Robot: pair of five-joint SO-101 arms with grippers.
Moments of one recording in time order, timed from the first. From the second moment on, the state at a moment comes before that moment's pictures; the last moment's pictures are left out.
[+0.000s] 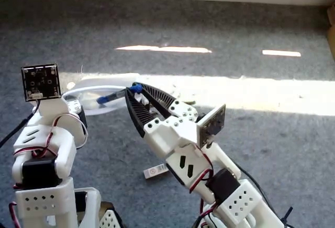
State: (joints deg) left arm -13.4 -68.0 50.0 64.0 6.1; right arm -44.0 -73.1 71.6 0.9 -5.7
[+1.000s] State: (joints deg) left arm -13.4 -68.0 50.0 64.0 6.1; right arm -47.0 -73.1 75.0 13.3 -5.7
